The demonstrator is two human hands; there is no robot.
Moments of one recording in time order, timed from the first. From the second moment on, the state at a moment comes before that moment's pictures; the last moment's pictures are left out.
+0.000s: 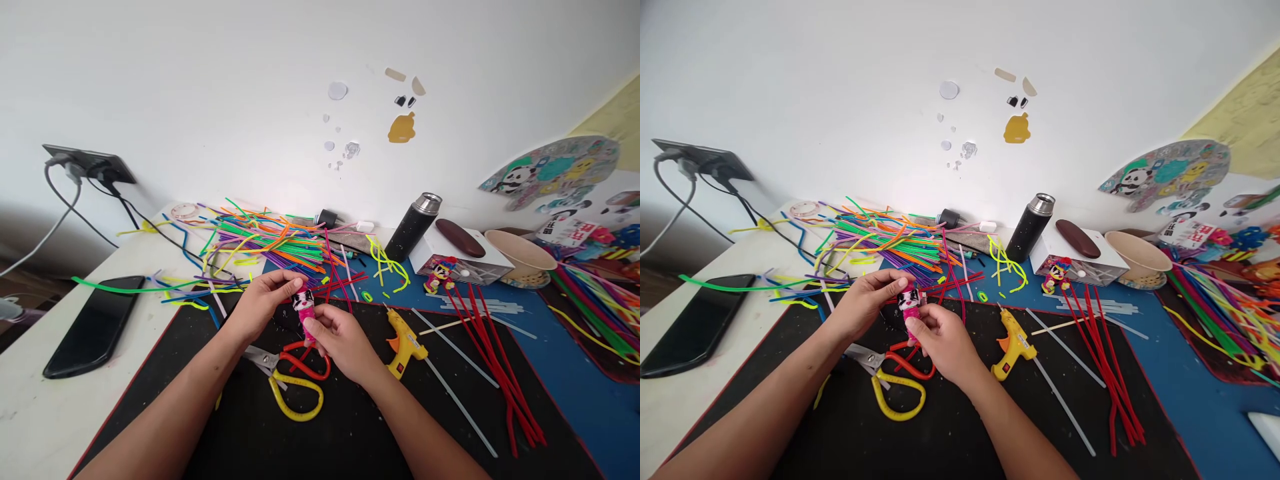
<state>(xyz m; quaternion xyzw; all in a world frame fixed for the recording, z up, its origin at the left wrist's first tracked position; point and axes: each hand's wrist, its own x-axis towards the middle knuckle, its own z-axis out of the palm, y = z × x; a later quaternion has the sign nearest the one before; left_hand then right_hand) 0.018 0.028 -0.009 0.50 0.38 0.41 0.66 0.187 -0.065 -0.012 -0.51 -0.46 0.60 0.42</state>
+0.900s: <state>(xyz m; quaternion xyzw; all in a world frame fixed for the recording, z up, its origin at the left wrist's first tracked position) 0.023 0.026 -0.017 0.50 0.38 0.41 0.66 0.189 -0.064 -0.013 -0.54 -0.47 0.55 0.43</state>
